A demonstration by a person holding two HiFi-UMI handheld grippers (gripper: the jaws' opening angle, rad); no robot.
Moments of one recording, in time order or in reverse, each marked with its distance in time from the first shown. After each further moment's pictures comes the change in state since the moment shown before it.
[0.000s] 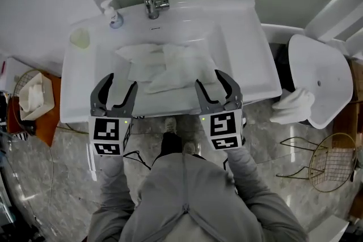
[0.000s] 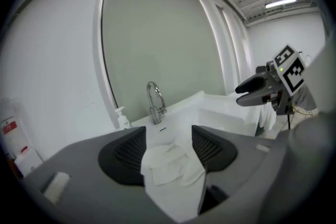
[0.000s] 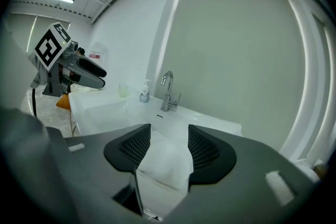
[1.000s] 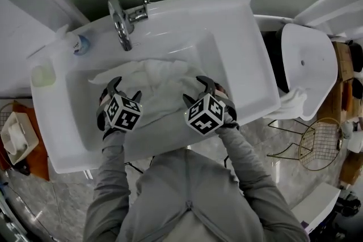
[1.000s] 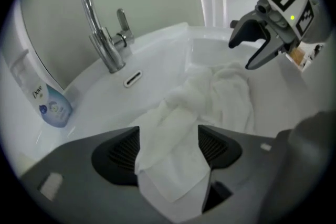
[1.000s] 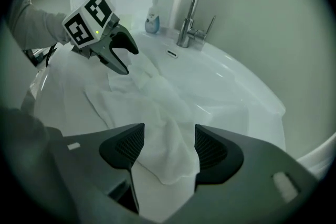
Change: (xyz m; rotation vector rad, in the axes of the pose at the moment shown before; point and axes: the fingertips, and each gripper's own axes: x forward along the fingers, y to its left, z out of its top) left arm 0.243 -0.018 -0.158 0.236 0.528 -0.385; right arm 0.164 -0.002 -0.151 -0.198 0.663 0.232
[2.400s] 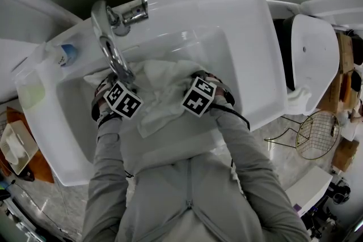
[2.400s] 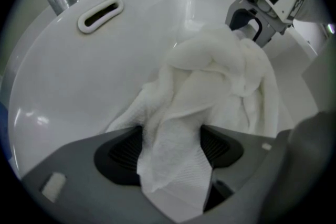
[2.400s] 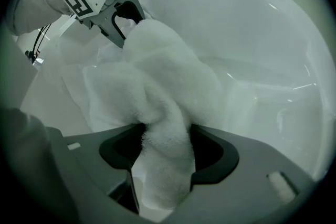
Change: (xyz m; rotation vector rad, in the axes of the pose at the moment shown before) left arm 0.091 0.018 -0.043 0.130 0.292 -0.203; right arm 0.106 0.014 -0.044 -0.029 0.372 0.303
